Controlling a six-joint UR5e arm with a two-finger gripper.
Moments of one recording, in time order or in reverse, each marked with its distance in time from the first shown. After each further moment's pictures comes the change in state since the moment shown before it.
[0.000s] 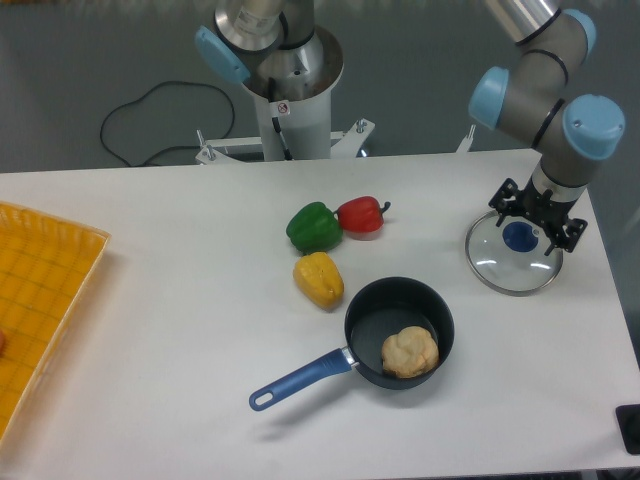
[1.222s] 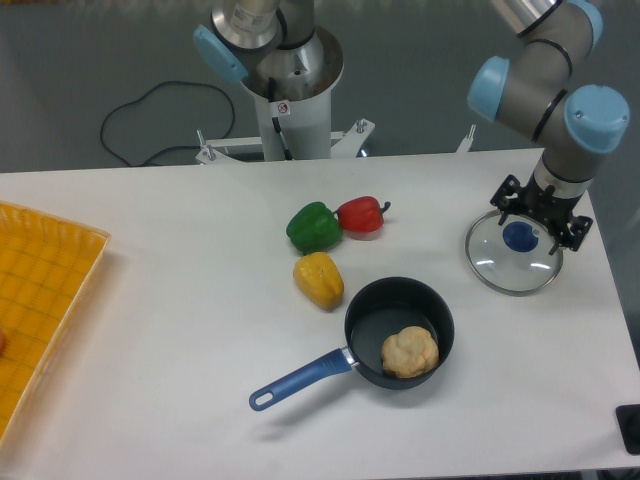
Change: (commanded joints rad) arm -0.015 0.026 0.029 -0.060 0.003 -0.023
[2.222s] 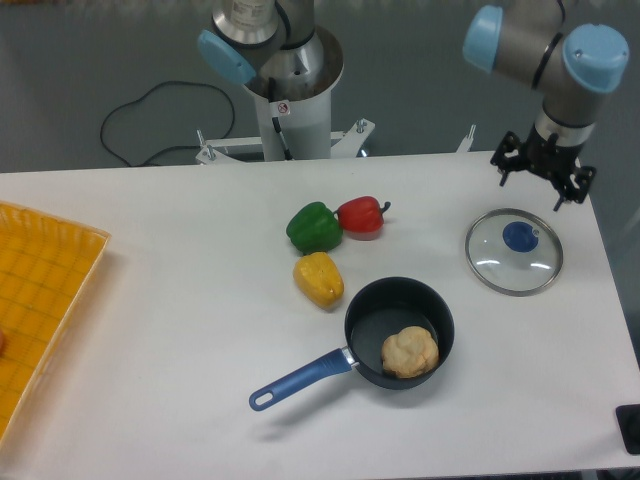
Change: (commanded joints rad) arm -0.020 0.034 0.035 -0.022 0.005 -0.003
